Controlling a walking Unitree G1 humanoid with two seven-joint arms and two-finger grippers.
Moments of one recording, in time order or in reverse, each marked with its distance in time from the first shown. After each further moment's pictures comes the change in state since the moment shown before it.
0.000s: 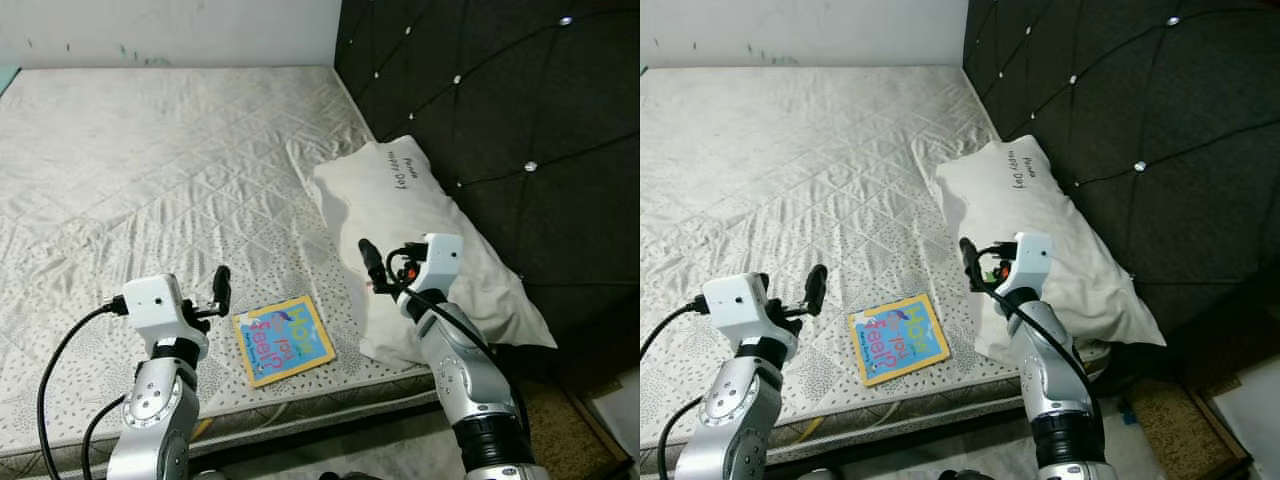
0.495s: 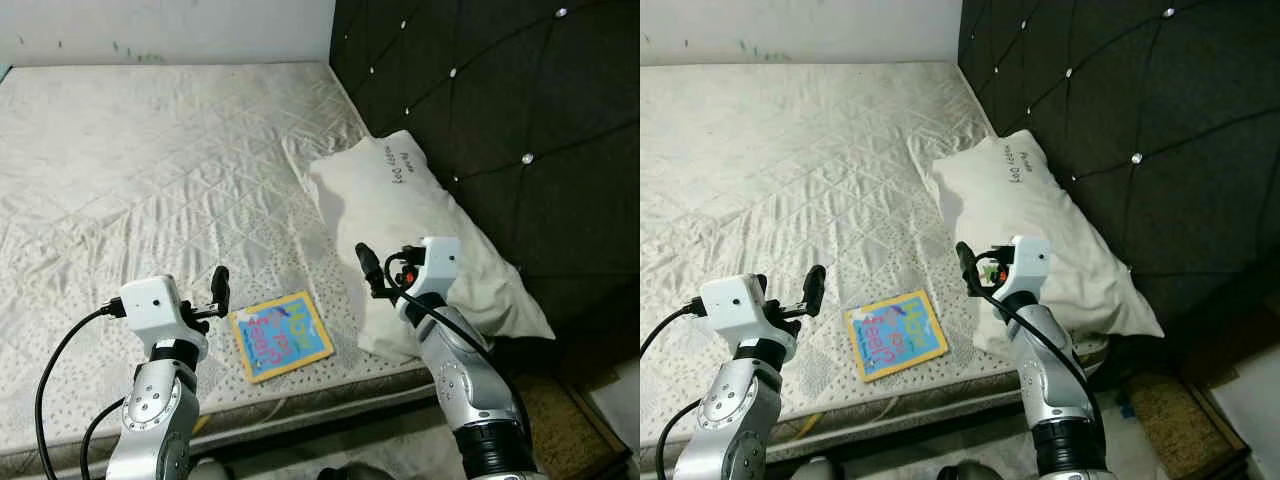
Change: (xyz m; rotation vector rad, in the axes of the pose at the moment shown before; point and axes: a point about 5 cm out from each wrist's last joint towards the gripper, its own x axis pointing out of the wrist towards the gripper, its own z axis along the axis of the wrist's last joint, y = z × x) left arm -0.003 0.000 0.002 -0.009 -0.004 0.014; right arm -0.003 0.004 -0.002 -0.006 0.013 0.020
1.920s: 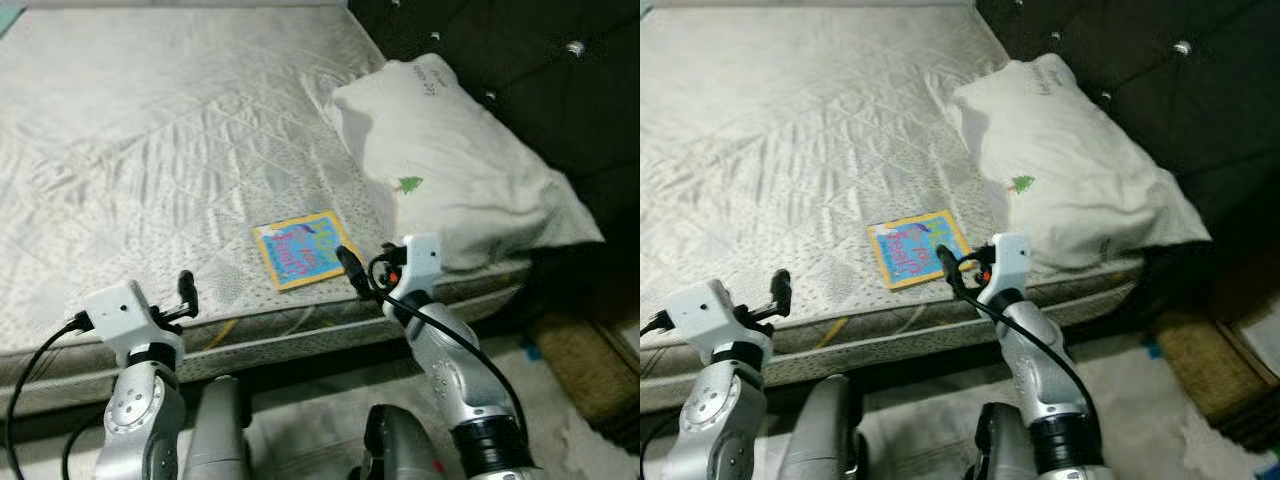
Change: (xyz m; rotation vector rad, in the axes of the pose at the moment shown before) left arm 0.000 0.018 0.004 -0.055 0.000 0.167; right arm 0.003 0.008 0.001 -0.050 0.027 0.094
